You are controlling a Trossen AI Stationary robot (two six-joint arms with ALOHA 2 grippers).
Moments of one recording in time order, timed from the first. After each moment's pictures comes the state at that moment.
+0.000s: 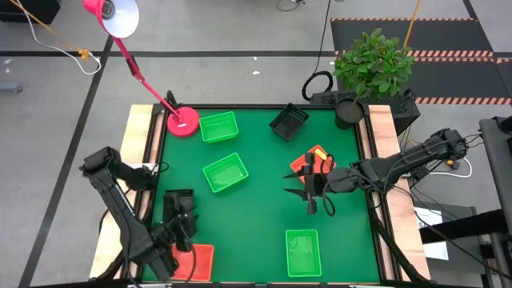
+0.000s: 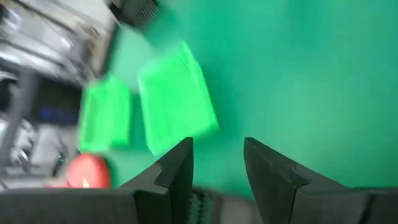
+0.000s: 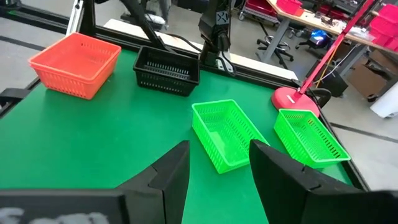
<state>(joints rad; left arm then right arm) -0.94 1.68 1.46 -1.56 -0.81 -1.08 0.32 1.14 0.83 -0.07 0.36 -0.09</state>
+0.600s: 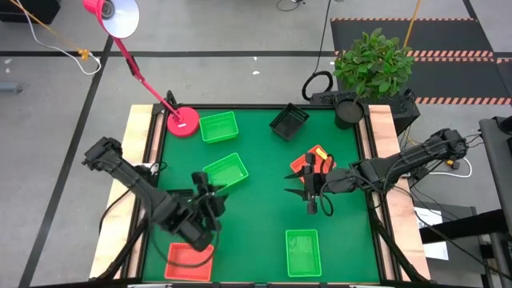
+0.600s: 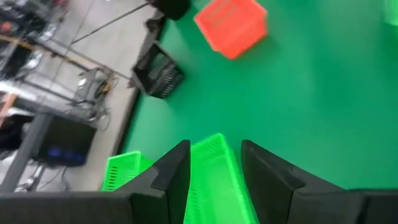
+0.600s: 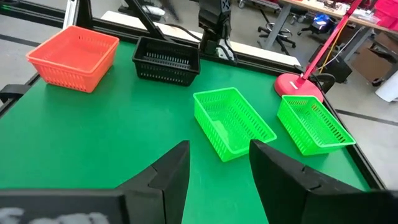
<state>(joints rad) -0.63 1.61 1.46 -1.11 -0.94 -0.50 0.32 1.14 0.83 -0.12 0.37 -0.05</state>
